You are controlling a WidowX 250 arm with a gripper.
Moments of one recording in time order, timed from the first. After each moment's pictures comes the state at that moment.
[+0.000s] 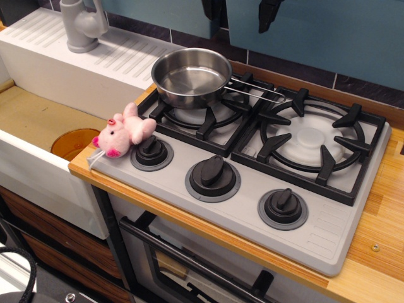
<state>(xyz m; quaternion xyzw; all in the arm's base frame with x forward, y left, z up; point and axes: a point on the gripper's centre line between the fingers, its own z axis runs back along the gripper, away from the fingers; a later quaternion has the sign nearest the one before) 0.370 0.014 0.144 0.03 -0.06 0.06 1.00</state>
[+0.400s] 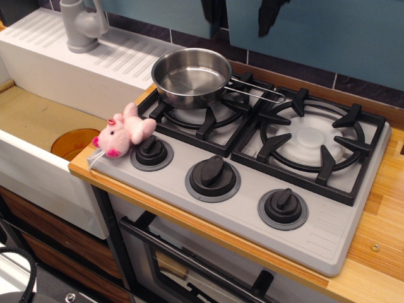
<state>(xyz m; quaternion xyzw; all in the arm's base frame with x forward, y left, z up) 0.367 0.014 0.131 0.03 -0.04 0.06 1.00</state>
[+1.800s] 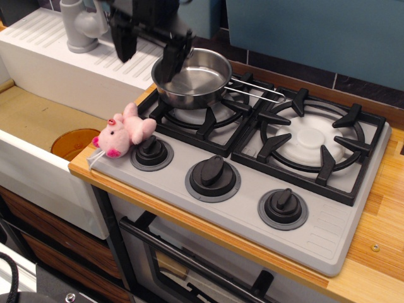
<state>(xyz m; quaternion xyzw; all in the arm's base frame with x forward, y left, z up) 0.311 0.104 0.092 0.11 -0.05 0.03 0.99</state>
